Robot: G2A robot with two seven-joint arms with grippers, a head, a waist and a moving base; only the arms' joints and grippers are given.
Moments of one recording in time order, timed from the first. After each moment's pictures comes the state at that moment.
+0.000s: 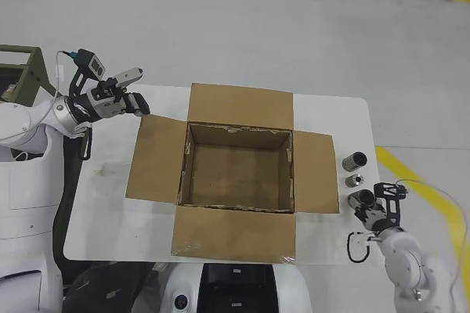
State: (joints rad) left arm 1.03 -0.96 -1.66 -1.51 -0.43 0.10 -1.19; right arm -1.83 -1.28 1.72 -1.89 -1.07 -0.05 0.58
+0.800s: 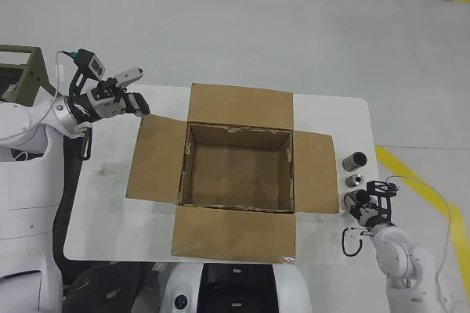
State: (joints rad) left arm 1.03 -0.96 -1.66 -1.51 -0.43 0.10 -1.19; right arm -1.76 -1.27 1.68 -1.78 -1.10 -0.01 0.59
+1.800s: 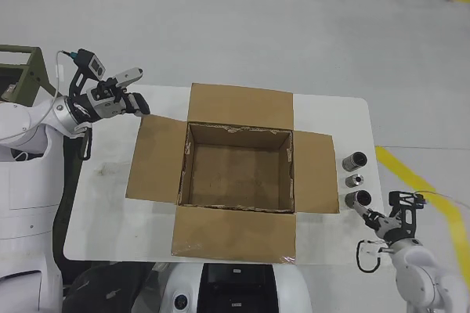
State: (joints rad) left arm 1.03 -0.96 -1.66 -1.51 -0.43 0.10 -1.19; right arm -1.96 -1.26 1.78 -2.00 -1.07 -0.04 0.49
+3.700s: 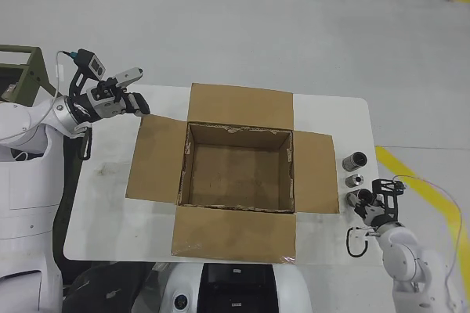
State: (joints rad) left arm 1.03 -0.96 -1.66 -1.51 -0.43 0.10 -1.19; right arm -1.80 -1.25 1.71 -1.86 -1.09 -0.03 0.57
